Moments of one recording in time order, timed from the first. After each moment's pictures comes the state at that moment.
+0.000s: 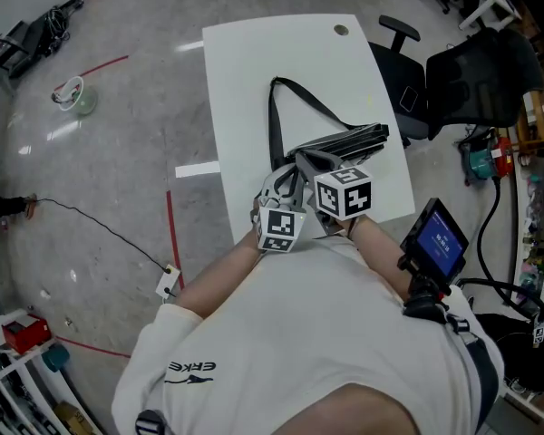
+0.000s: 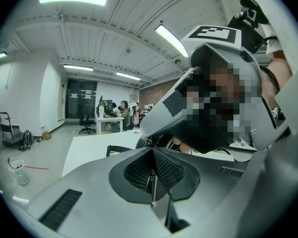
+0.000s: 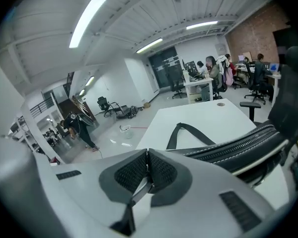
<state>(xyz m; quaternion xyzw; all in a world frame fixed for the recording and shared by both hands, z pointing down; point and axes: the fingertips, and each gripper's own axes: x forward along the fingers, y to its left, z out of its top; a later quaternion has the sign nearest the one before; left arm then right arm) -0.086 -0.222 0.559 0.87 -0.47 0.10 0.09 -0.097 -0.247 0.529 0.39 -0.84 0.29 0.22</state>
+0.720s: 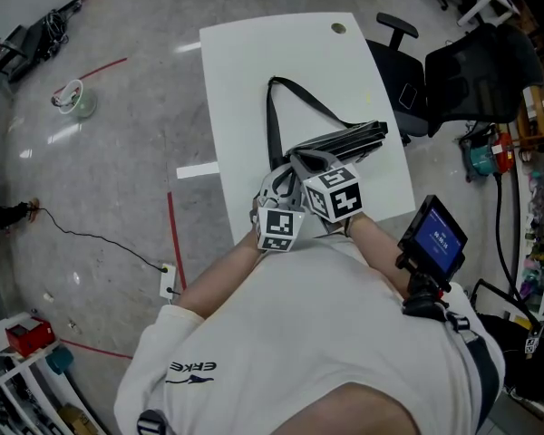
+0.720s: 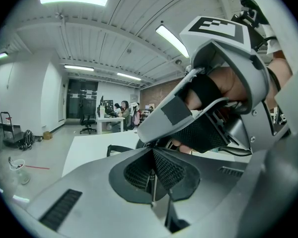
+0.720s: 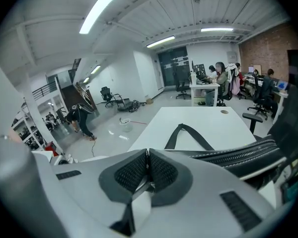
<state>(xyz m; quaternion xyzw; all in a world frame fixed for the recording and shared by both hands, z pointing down) -0.084 -0.222 0.560 0.87 -0.48 0.10 0.09 -0.102 -0.243 0.534 0.38 -0.85 0.23 0.28</state>
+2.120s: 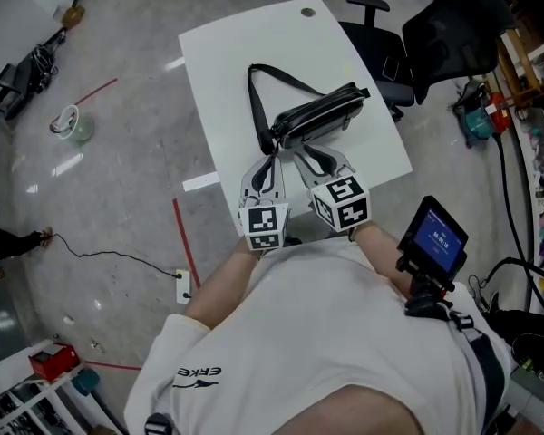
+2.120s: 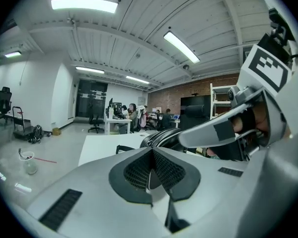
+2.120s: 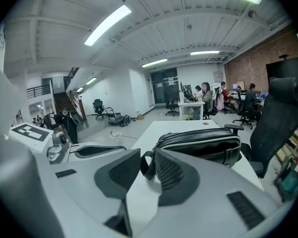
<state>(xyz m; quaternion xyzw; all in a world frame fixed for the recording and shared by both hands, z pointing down) -0.119 -0.160 0.522 0.85 -0.52 0.07 0.10 -0.065 -0.160 0.503 0.46 -0.85 0.17 0.20</state>
